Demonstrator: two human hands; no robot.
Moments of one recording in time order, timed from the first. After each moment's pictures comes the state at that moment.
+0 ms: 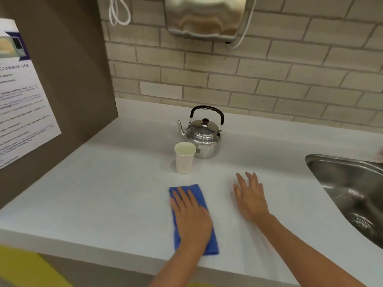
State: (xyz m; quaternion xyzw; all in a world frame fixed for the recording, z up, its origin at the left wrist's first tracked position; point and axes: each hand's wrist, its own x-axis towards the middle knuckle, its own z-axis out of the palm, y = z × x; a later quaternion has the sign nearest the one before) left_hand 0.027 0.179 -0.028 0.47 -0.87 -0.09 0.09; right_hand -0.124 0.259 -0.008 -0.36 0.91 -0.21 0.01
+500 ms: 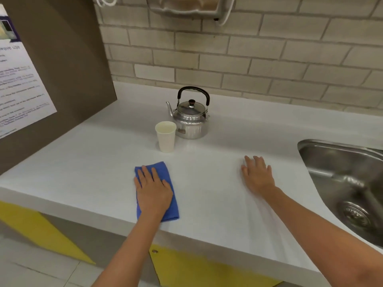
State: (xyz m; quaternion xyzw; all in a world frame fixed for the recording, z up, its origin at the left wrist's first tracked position) left_hand 0.043 0.178 -0.028 0.55 -0.82 -0.08 0.11; right_hand -0.205 0.322 0.001 -0.38 0.92 -0.11 0.04
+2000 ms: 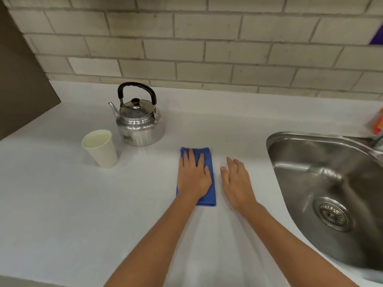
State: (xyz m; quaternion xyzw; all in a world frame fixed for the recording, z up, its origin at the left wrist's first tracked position) left_hand -0.212 0.237 -0.038 0.33 -0.93 -0.12 0.12; right_hand -0.274 0.351 -0.018 -0.33 0.88 -0.34 0.07
